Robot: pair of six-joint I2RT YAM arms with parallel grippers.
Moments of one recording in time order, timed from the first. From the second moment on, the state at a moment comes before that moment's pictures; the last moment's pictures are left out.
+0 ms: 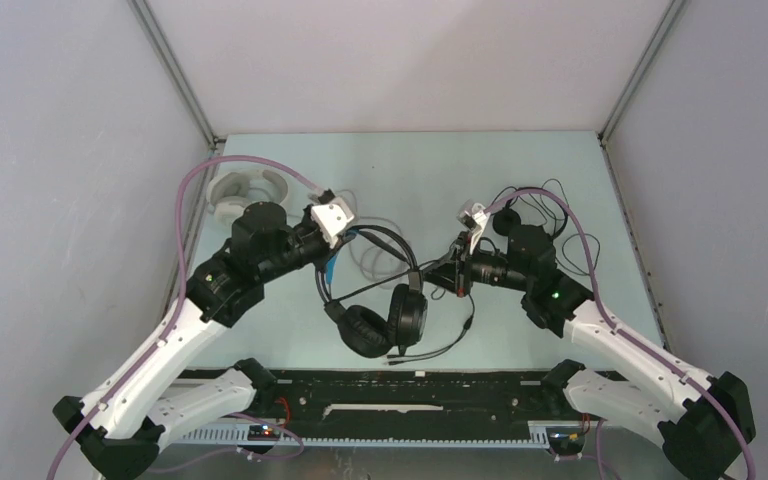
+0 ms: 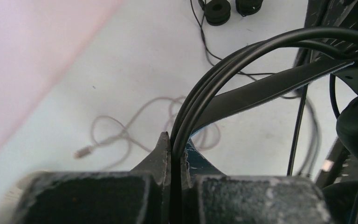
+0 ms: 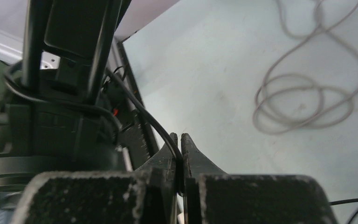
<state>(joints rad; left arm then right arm) -0.66 0.89 1.07 -0.51 0.20 0.28 0.65 0.95 0.64 0.15 -0.59 0.32</state>
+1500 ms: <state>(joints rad) -0.84 0.78 0.88 -0.19 -0.07 0.81 0.58 0.99 0.74 0.09 -0.91 0.92</state>
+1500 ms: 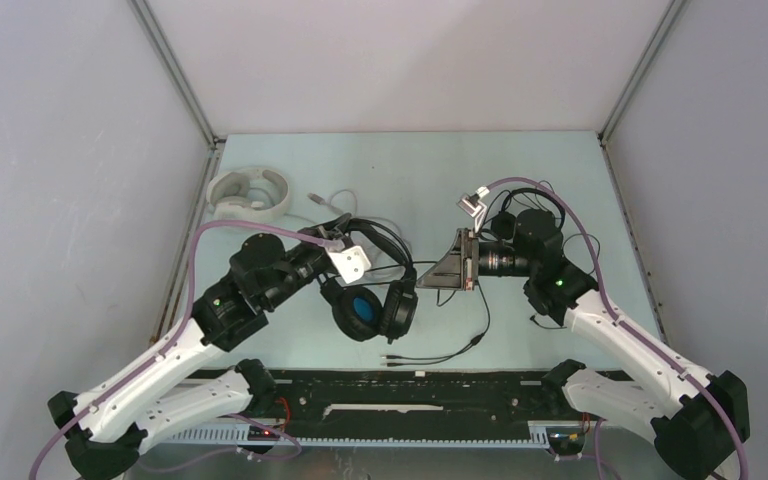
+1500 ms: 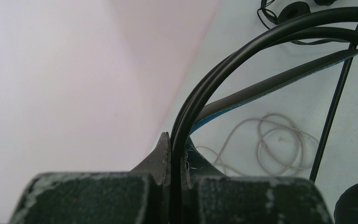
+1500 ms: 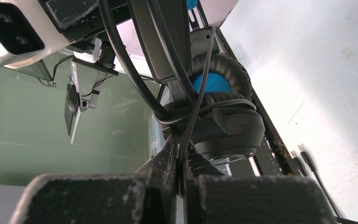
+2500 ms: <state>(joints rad) -0.84 0.77 0.88 -0.24 -0.21 0.76 0.68 1.14 0.76 0.39 -0.91 1.14</state>
